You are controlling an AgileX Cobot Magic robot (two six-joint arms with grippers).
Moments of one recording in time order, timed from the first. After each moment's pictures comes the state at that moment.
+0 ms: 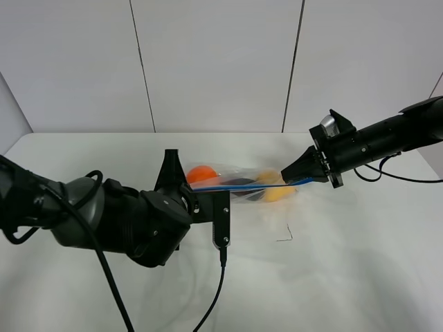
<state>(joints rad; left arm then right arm) -0.95 1.89 -0.89 1.54 0.66 -0.64 -0.06 2.00 -1.20 1.15 1.21 -0.80</state>
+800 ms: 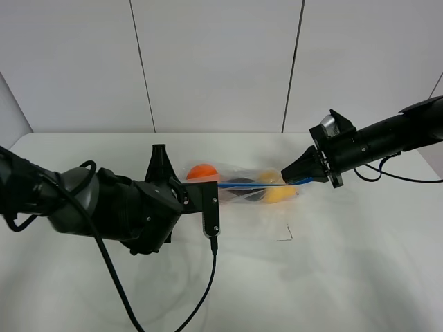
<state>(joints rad) -0.89 1.89 -0.89 1.53 0.66 -0.64 -0.06 2.00 -1.20 1.15 1.21 -0.80</state>
